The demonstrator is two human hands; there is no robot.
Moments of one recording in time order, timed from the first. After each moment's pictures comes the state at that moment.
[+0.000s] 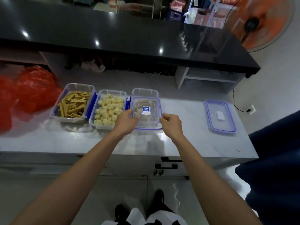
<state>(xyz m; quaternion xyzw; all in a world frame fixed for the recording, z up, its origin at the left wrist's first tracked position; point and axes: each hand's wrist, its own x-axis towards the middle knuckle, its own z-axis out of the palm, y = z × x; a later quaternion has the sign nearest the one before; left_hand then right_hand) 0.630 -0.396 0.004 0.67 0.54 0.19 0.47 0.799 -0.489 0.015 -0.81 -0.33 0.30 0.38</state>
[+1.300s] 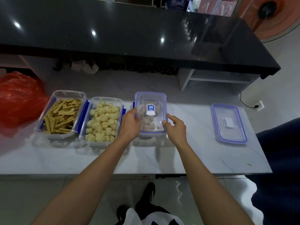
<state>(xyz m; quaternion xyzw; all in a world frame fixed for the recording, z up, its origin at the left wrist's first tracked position) 0.687 -0.337 -0.038 0.70 0.54 0.22 0.41 0.848 -0.437 -0.032 -0.79 -0.27 0.32 0.44</state>
